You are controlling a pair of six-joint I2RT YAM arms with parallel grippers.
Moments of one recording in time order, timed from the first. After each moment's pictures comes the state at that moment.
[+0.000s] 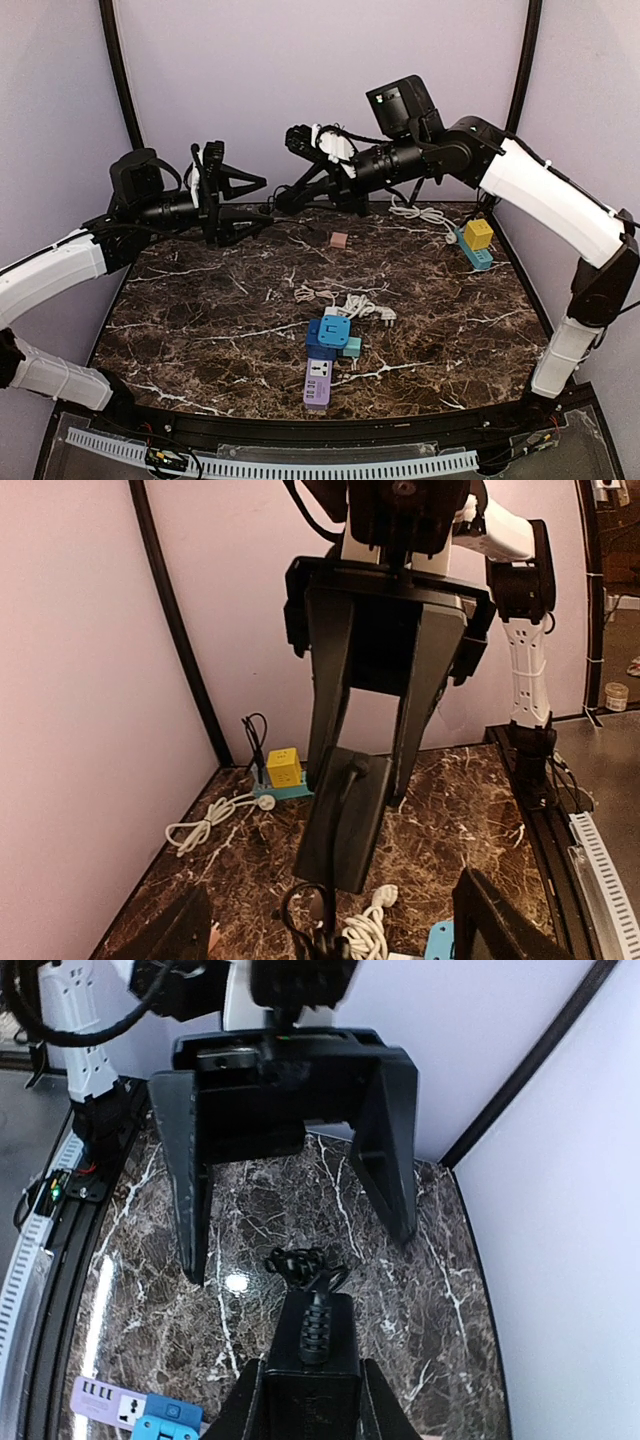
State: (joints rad) left arm -0.56 1.19 1.00 0.19 0.76 0.23; right arm 0.94 1.72 1.97 -0.75 -0.40 -0.56
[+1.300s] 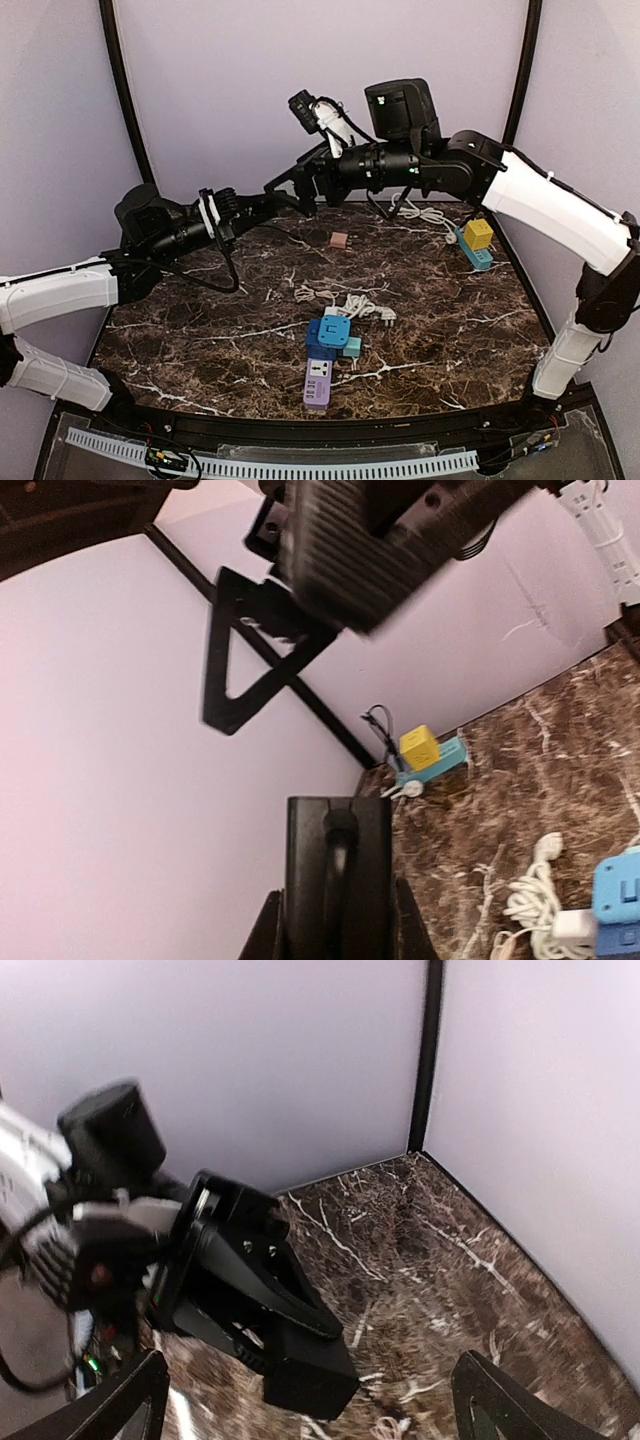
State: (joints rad) left arm -0.63 1.19 0.79 0.50 0.51 0.65; right arm 1.03 1.70 1.90 -0.52 -0.18 -0.08
